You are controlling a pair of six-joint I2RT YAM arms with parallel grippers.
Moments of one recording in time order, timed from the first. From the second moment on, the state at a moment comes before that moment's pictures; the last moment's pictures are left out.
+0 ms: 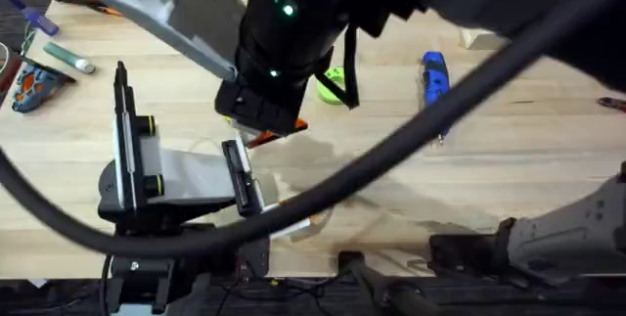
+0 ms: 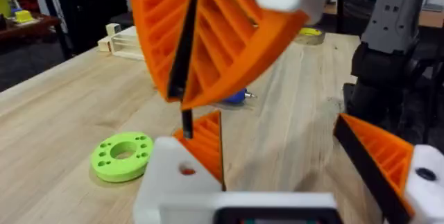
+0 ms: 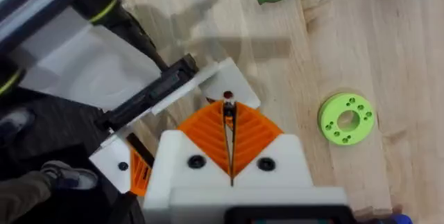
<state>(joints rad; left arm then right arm) -0.01 0.01 0.01 -0.14 1.21 0.11 1.09 1.82 2.03 -1.36 -0.04 -0.21</state>
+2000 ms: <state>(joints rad) -0.01 0.01 0.01 -0.14 1.21 0.11 1.09 1.74 1.90 -1.24 -0.05 -0.14</state>
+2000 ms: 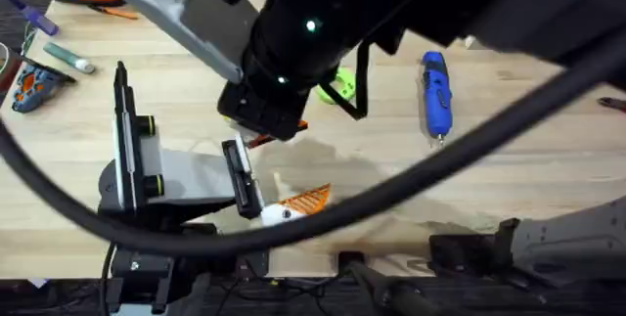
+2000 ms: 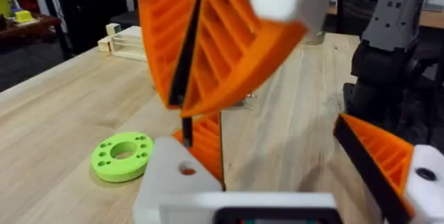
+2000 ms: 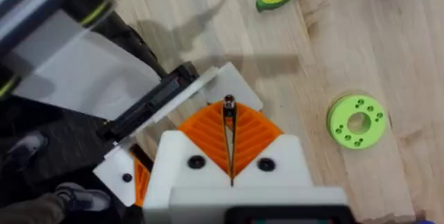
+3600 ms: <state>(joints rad) -0.01 0.01 0.01 -0.14 1.21 0.11 1.08 1.74 1.84 -1.19 -0.08 -0.12</state>
